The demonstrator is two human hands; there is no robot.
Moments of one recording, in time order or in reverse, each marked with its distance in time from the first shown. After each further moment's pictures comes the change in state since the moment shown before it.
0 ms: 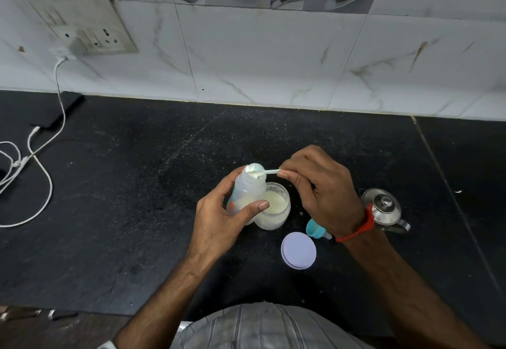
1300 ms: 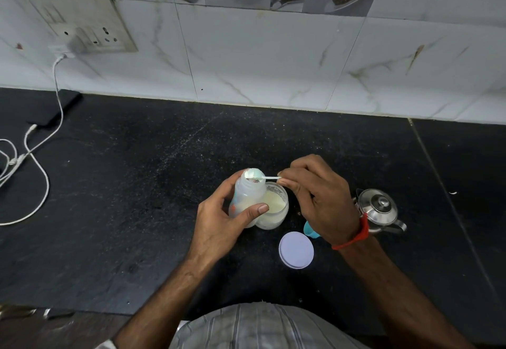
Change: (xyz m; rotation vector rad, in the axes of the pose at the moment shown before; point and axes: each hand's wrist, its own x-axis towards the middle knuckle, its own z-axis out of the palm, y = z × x) left_hand -0.005 -0.014 0.005 -0.096 -0.027 -0.045; right_hand -0.016 -0.004 0.004 0.017 0.037 0.019
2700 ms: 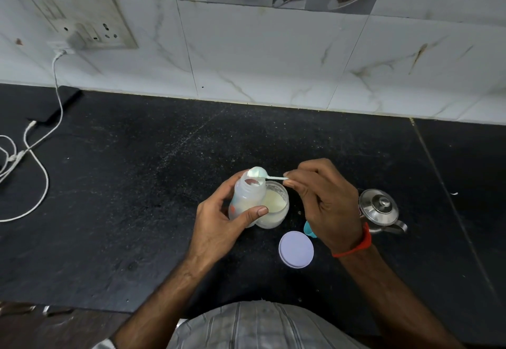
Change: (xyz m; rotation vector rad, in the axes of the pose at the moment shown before) left_hand 0.000 -0.006 -0.001 -0.037 0.010 0.046; right_hand -0.009 -0.004 0.002 0.050 0.066 0.063
